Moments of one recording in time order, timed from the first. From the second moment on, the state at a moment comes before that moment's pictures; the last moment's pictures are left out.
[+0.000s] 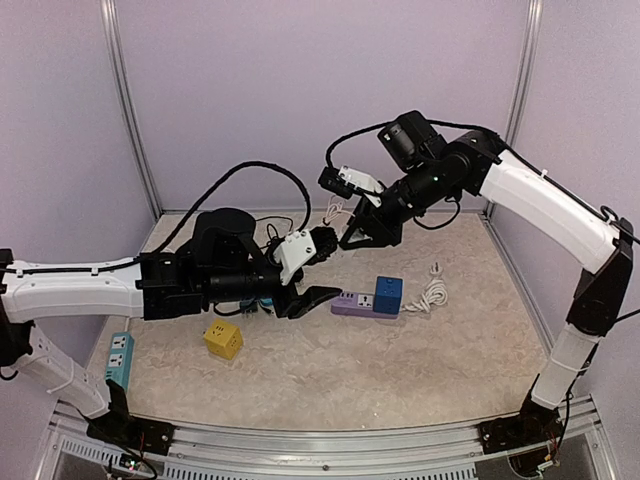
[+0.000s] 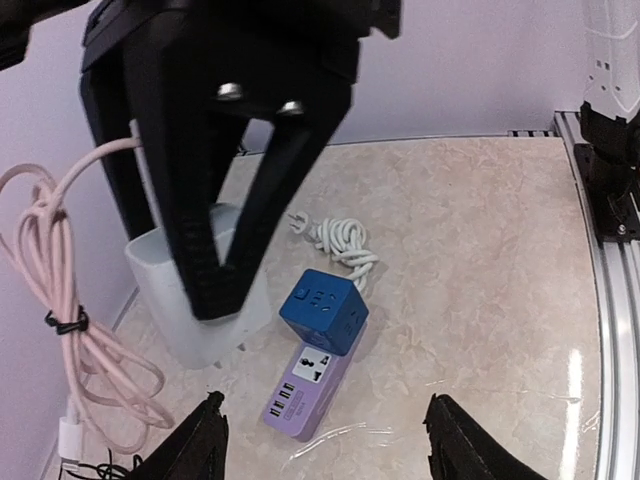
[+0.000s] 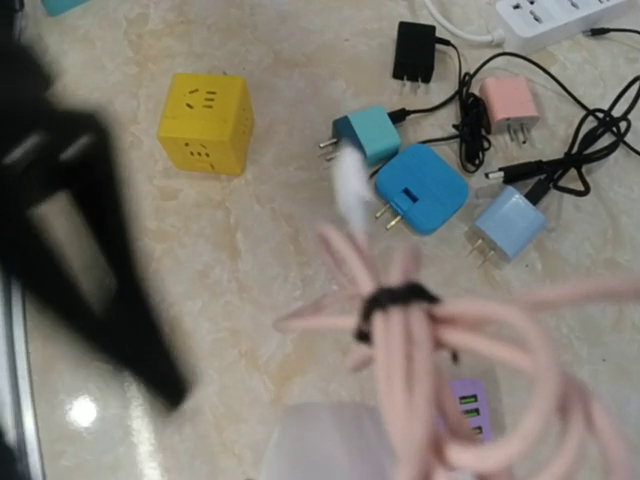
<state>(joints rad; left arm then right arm) -1.09 1.39 1.05 0.02 0.02 0.36 0.81 1.74 1.91 -1.03 -0.36 -0.39</state>
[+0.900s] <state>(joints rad) -1.00 1.46 1.14 0.10 0.11 0.35 0.81 1.69 1.88 -1.00 -0.50 -0.42</state>
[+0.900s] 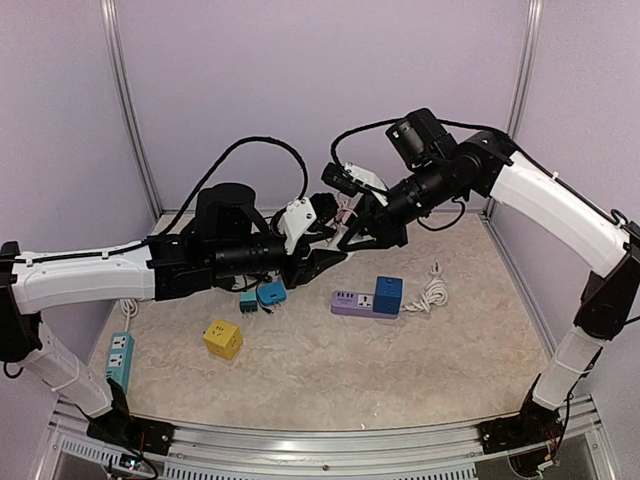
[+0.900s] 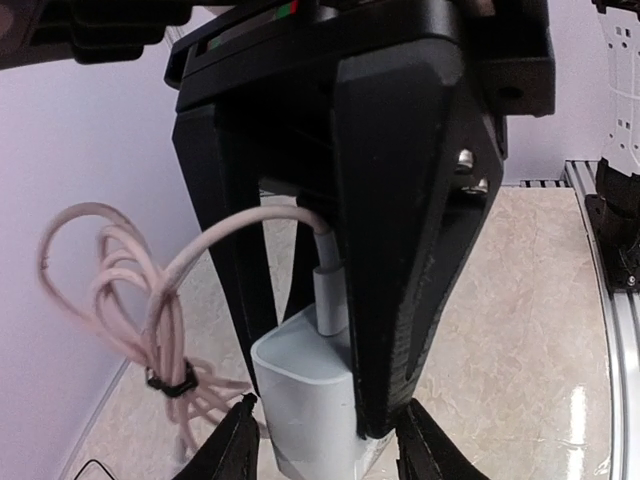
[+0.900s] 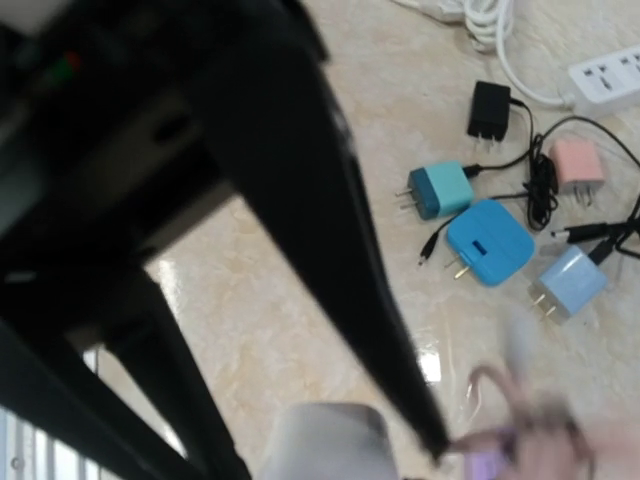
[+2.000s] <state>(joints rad) -1.00 1.41 1.15 0.04 0.25 0.33 0.82 1.63 1.84 -1.00 -0.66 -0.66</state>
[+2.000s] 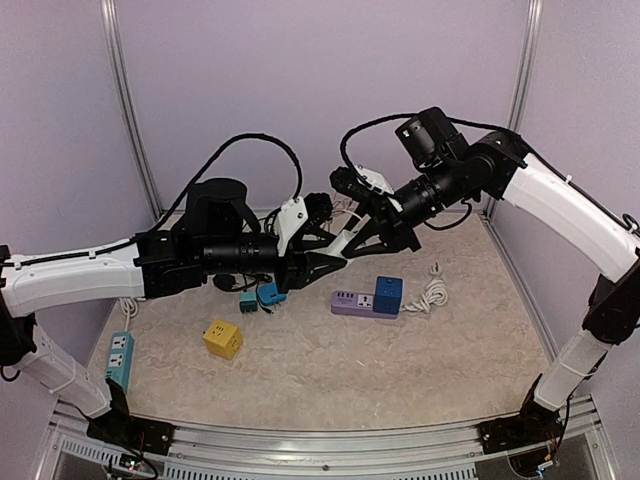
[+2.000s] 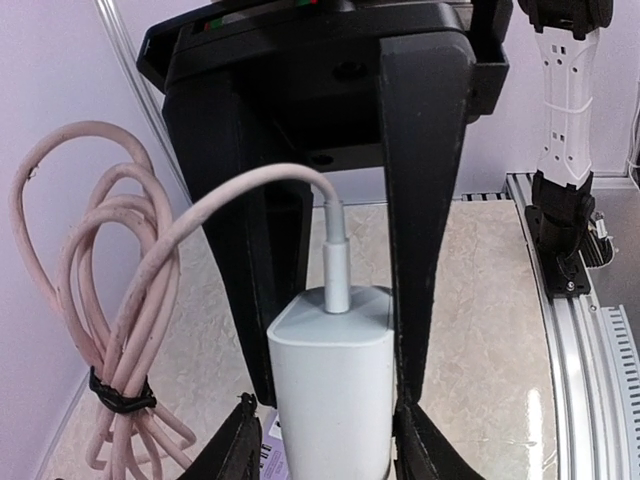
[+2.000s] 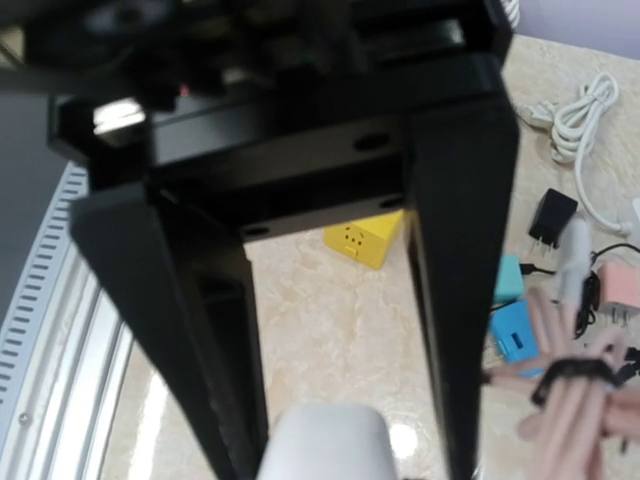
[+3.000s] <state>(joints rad) -1.02 1.36 0.84 0.59 0.13 0.20 0.84 1.65 1.98 -1.03 -0.52 -0.52</state>
